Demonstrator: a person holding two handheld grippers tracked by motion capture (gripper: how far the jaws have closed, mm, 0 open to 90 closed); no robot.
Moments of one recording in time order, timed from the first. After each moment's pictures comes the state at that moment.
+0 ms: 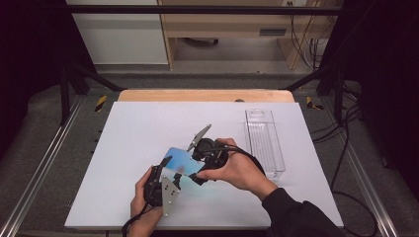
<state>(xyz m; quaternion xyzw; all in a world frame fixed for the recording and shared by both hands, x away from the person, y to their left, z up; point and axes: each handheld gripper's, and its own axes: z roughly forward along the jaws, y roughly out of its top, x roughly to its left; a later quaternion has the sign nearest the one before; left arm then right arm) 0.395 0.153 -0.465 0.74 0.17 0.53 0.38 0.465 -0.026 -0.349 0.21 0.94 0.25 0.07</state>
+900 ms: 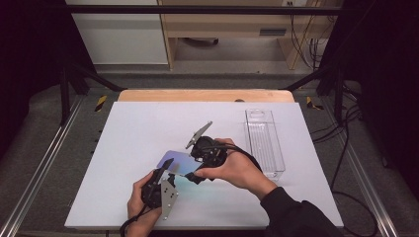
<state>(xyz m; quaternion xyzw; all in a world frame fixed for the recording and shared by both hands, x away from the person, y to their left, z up) 0.391 0.157 -0.464 0.74 0.14 0.56 0.36 0.467 -0.023 -0.346 0.22 0.93 0.28 0.04</state>
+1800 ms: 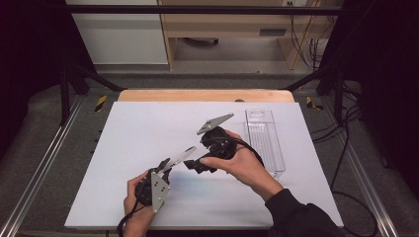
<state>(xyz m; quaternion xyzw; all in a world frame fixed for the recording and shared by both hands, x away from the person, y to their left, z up) 0.398 0.175 -0.459 0.73 0.21 0.50 0.41 0.475 -0.046 -0.332 0.26 0.87 0.41 0.04</state>
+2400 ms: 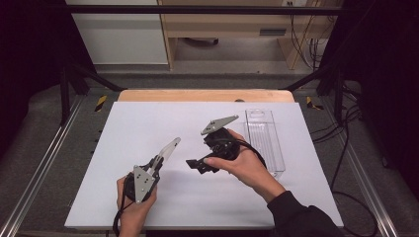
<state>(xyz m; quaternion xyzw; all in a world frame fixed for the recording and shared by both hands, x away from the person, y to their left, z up) 0.404 0.201 -0.455 0.70 0.31 0.45 0.46 0.474 -0.054 -0.337 0.26 0.86 0.42 0.06</state>
